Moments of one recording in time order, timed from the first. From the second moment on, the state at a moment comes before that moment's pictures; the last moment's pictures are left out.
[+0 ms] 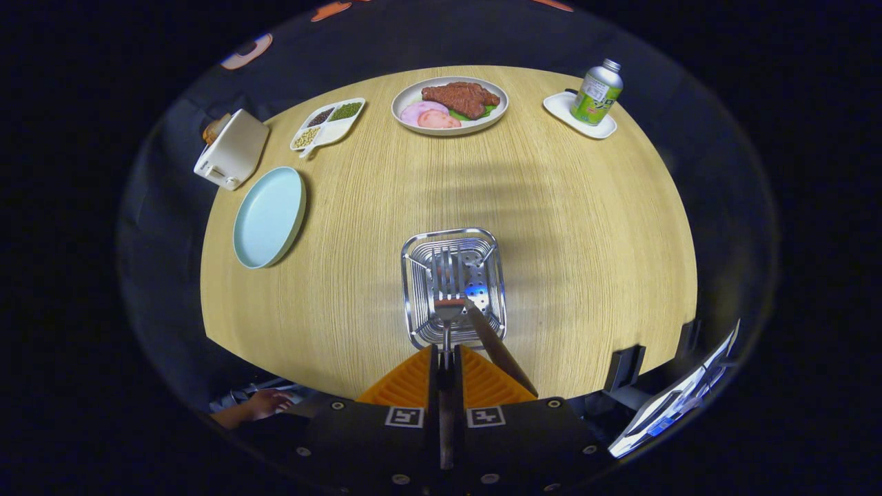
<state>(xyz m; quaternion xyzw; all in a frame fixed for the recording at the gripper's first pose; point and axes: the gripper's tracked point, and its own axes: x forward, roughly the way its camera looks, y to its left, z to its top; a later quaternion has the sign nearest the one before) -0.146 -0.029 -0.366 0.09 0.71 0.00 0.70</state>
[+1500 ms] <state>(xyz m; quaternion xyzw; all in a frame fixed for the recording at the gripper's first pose) 0.050 -0.129 0.020 0.00 -0.01 -0.11 0.99</state>
